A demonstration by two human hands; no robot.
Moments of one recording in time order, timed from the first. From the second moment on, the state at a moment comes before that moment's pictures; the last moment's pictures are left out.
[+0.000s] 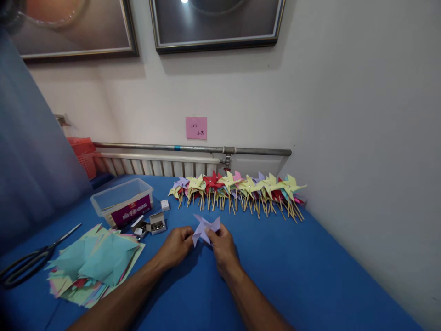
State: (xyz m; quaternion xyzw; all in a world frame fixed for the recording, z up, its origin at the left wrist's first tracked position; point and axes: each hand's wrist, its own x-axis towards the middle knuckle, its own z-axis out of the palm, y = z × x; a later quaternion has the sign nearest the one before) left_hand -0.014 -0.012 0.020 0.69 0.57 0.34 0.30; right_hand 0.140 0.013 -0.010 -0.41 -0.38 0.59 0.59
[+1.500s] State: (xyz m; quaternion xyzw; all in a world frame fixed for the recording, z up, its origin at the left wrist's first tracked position) left_hand -0.015 -0.011 0.016 0.69 0.57 0.34 0.29; right_hand 0.139 0.010 -0.006 -0.41 -0.37 0.59 0.58
